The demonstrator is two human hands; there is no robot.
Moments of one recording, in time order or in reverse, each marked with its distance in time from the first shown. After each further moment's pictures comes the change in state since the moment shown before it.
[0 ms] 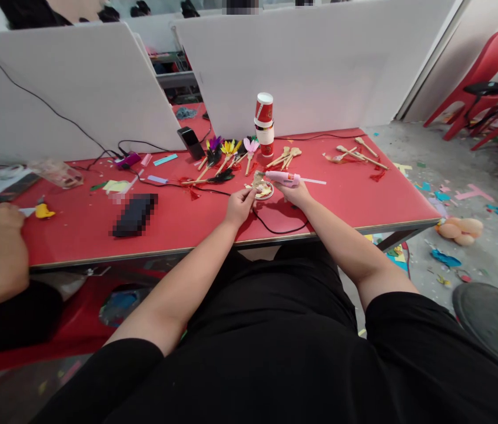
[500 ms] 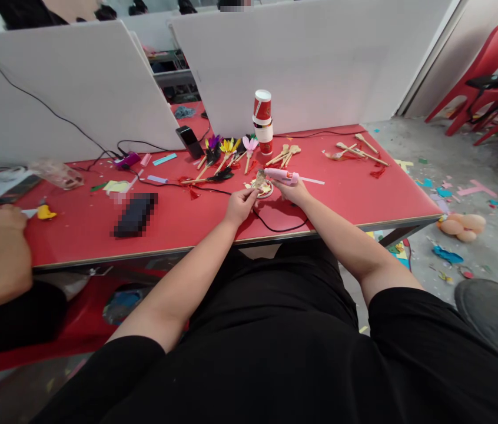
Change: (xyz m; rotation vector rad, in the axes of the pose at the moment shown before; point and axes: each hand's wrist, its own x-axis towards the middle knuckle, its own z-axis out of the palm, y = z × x) left_hand 0.001 -0.009 -0.002 0.042 -0.060 0.001; right_hand 0.001 0.003 0.004 0.006 0.012 0.039
